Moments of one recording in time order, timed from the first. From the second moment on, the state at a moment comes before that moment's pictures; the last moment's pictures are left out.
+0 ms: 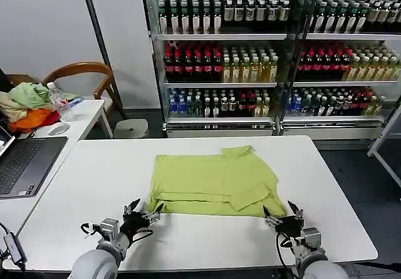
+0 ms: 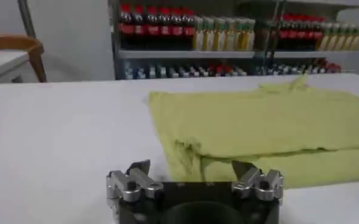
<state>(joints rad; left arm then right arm) 1.30 -1.06 -0.32 -1.89 -0.52 0.40 -0.11 -1.43 1.04 0.37 1.94 0.42 -0.33 0.19</state>
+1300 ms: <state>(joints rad) 1.39 -1.05 -0.32 -1.93 -0.44 0.44 -0.10 -1.55 1.03 0.39 2.03 0.38 -0.31 0.18</state>
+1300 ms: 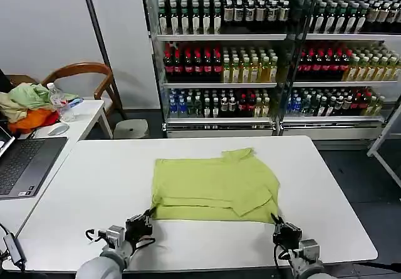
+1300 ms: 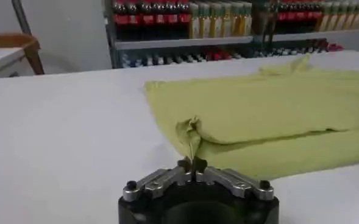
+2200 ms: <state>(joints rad) 1.68 -1.03 -0.47 -2.12 -0.37 0.43 -0.10 -1.73 1.01 0.40 2.15 0.31 -0.28 0.18</state>
